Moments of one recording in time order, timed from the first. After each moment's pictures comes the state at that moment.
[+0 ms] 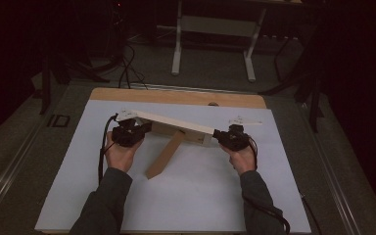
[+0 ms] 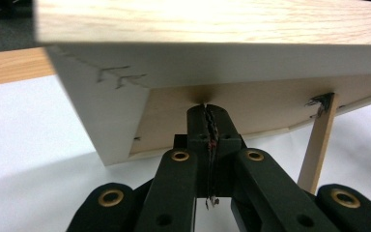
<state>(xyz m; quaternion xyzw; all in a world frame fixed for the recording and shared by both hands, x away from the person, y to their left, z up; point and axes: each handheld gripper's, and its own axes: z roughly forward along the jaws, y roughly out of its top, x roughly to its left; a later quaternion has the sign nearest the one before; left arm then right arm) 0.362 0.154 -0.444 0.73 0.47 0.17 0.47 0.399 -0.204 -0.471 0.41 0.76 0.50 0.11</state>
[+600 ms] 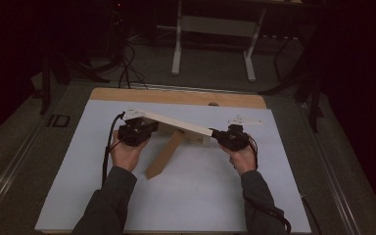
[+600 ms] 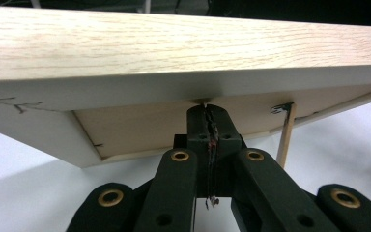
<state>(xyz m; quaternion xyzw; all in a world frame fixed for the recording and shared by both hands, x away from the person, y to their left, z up) 0.362 0.138 -0.436 0.74 0.45 0.17 0.47 0.395 -0.201 -0.463 0.38 0.77 0.50 0.11</state>
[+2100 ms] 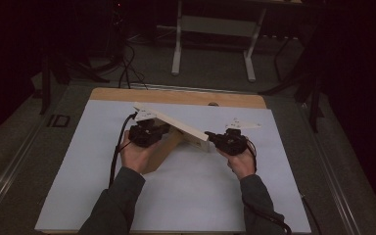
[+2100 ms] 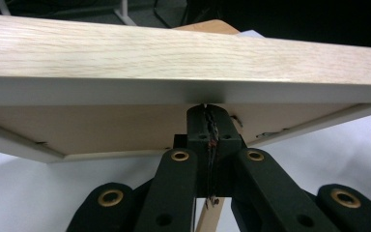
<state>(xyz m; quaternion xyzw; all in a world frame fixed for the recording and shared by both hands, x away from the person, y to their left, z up) 0.360 0.107 -0.431 0.76 0.42 0.15 0.48 0.378 -0.192 -0.457 0.35 0.77 0.52 0.10</state>
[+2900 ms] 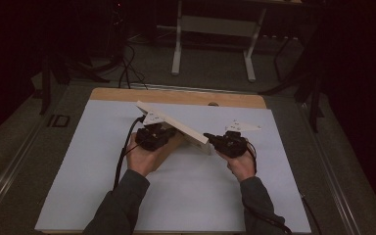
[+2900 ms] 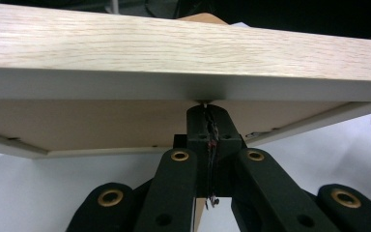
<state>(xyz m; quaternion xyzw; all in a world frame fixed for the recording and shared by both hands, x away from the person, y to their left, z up) 0.353 0.089 -0.433 0.77 0.40 0.15 0.48 0.369 -0.190 -0.454 0.34 0.77 0.52 0.11</state>
